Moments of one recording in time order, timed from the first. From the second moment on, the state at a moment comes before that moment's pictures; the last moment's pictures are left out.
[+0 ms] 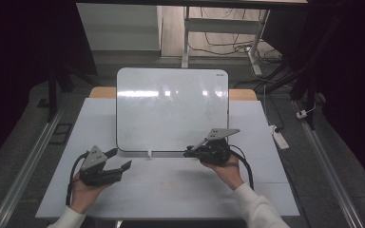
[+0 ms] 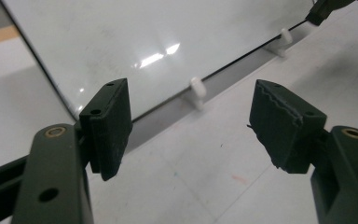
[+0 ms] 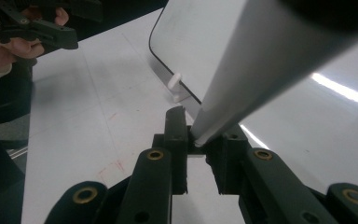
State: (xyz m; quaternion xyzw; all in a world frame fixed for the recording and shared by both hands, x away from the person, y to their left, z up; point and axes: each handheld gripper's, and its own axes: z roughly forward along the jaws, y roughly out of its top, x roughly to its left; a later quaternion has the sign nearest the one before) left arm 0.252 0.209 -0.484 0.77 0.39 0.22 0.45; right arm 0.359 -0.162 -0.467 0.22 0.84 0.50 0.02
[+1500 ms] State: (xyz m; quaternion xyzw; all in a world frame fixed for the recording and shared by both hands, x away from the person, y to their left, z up) left arm 0.298 0.065 -0.445 0.83 0.22 0.18 0.48; right arm 0.349 -0.122 -0.478 0.21 0.84 0.49 -0.05
